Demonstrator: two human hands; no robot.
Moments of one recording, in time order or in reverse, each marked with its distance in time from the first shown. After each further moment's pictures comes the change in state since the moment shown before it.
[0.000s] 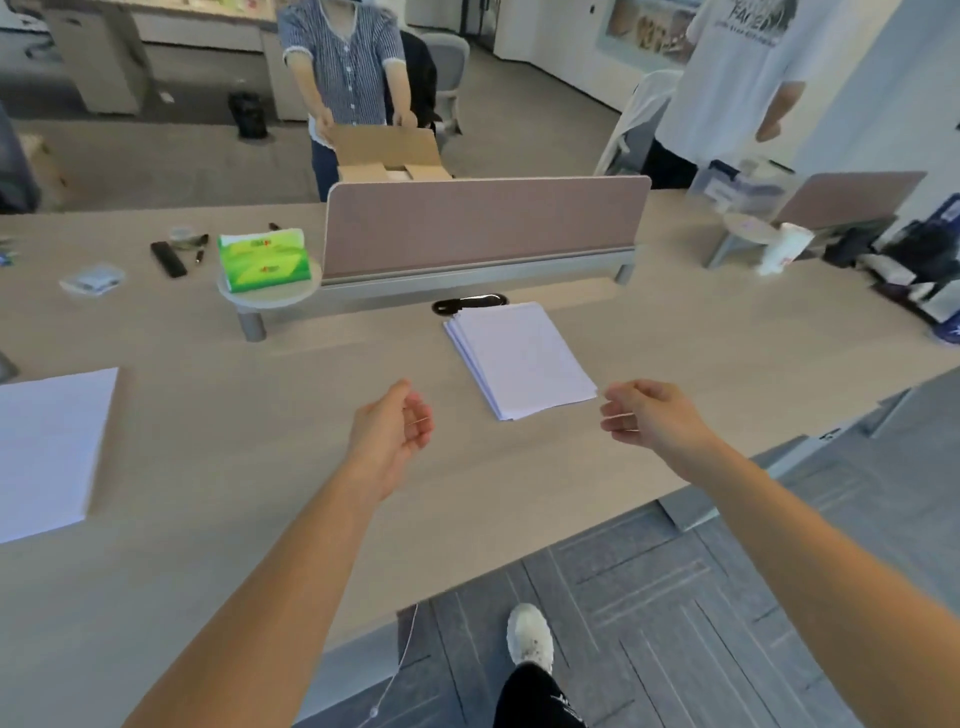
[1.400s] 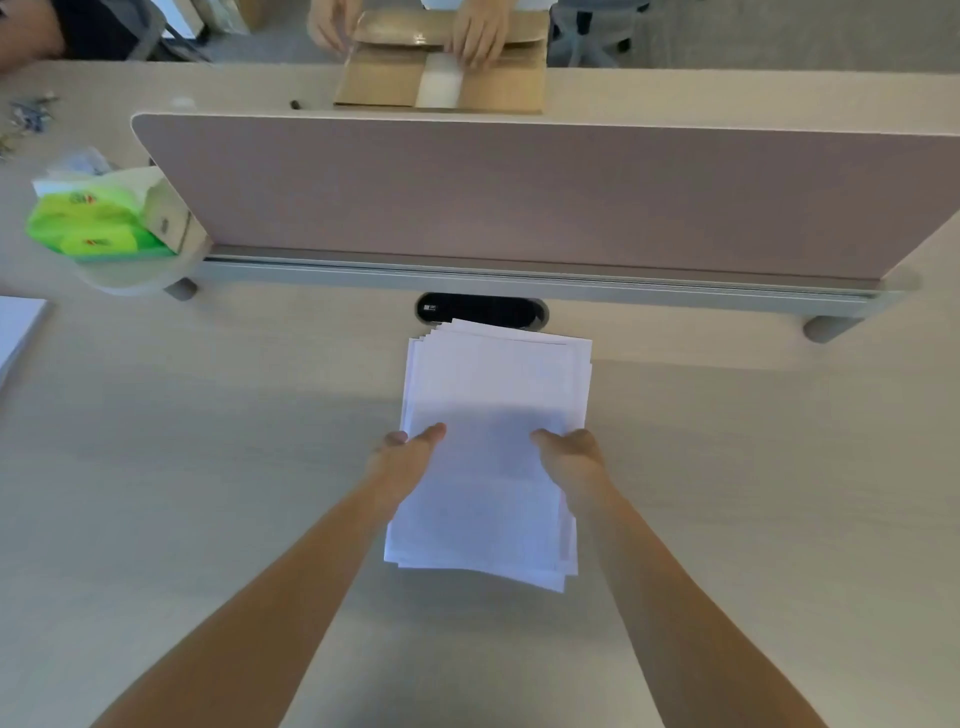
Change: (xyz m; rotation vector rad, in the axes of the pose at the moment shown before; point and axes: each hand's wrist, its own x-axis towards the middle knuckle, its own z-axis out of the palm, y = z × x) left_hand 0.345 -0.085 0.225 0.518 0.670 -0.442; right_hand 0.491 0.065 0.034 -0.404 -0.407 0.399
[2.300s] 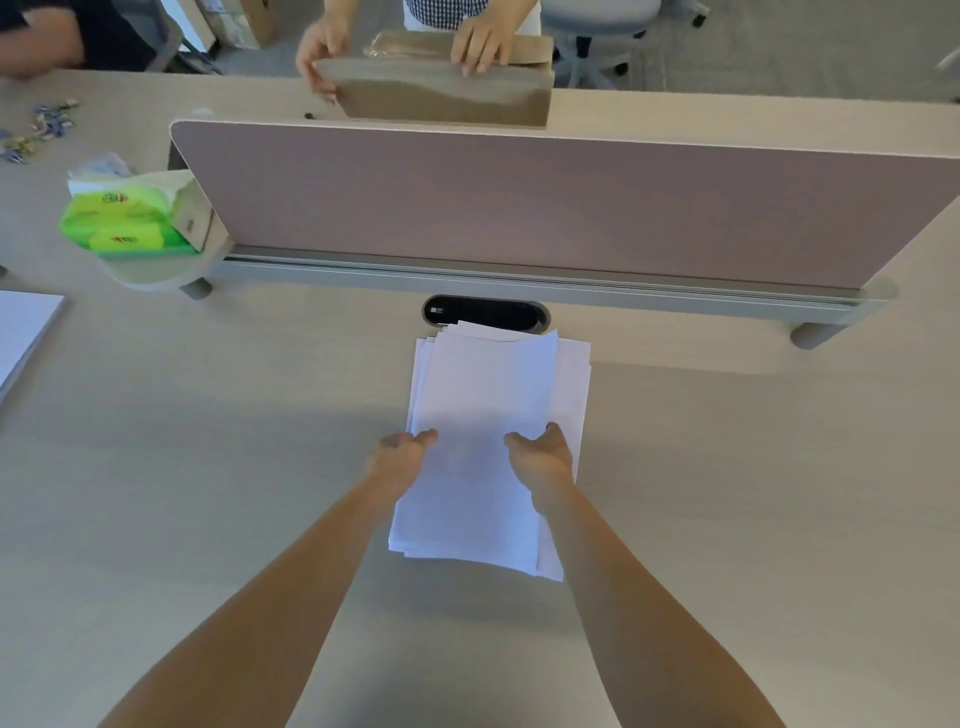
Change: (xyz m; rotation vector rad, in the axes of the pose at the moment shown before) left_hand 0.000 -0.017 -0.018 -0.029 -0.069 0.053; right_hand -0.037 -0.013 0.026 0.039 -0.042 0.029
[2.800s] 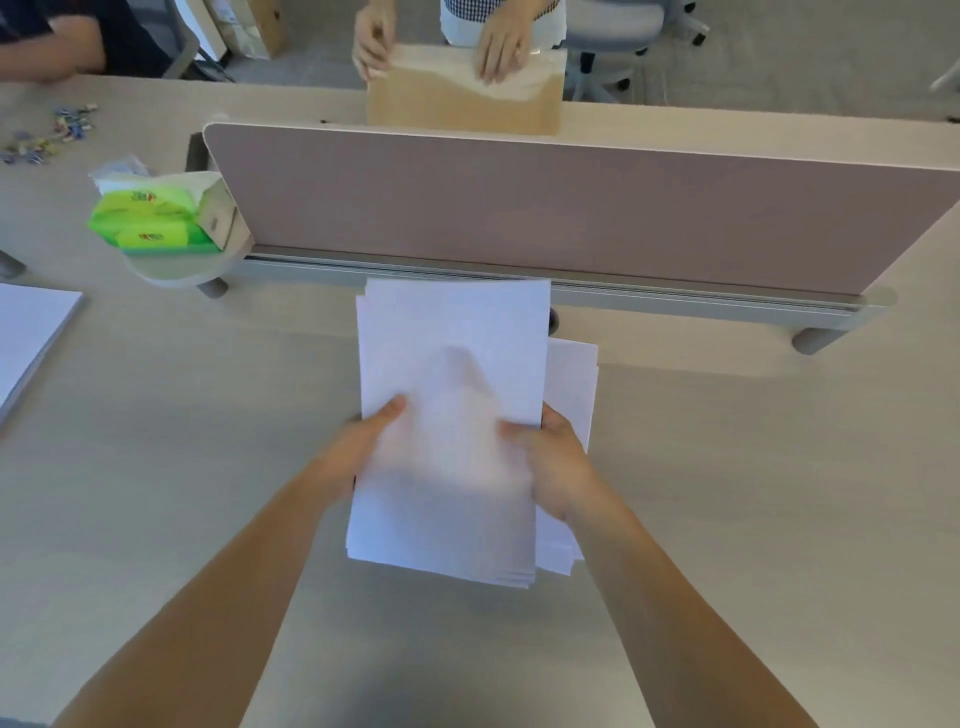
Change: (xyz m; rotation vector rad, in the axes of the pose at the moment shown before) left_hand -0.004 0.005 -0.064 -0.326 -0.192 0.129; right_hand -0.046 -0.010 -0.009 0.487 -0.377 -0.321
